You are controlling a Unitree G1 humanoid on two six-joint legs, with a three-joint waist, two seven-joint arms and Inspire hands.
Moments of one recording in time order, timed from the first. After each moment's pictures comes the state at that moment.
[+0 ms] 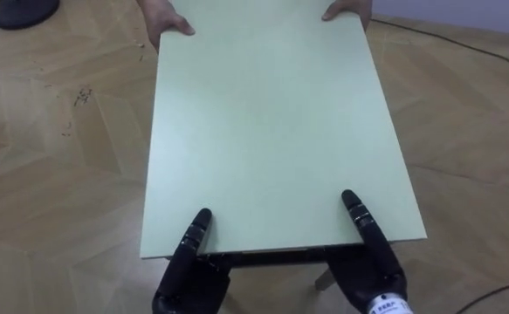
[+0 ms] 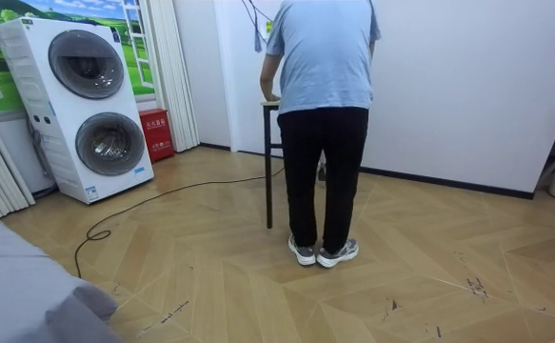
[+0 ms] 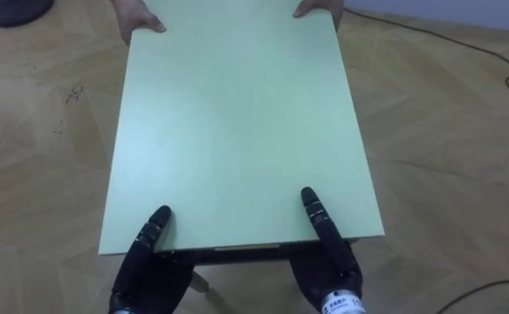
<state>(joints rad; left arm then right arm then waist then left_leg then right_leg) 0.40 0.19 -0.38 0.08 -1.45 -0.09 -0.08 0.34 -0.23 0.30 0.07 1.44 -0.08 0.09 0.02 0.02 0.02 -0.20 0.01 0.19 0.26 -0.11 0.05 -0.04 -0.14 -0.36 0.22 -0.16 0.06</state>
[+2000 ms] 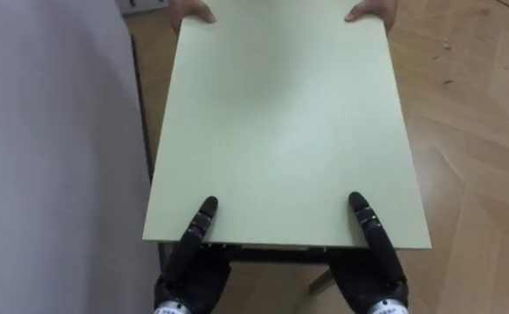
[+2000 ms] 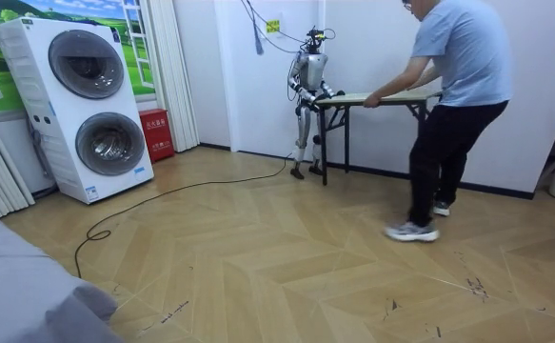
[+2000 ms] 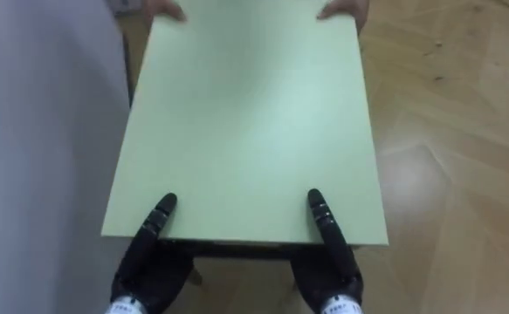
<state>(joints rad) 0.36 0.18 -0.35 0.06 -1.37 -0.06 -0.05 0.36 -0.20 0.30 0.06 1.47 -0.11 0.10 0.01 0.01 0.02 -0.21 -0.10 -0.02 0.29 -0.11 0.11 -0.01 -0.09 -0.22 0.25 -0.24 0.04</state>
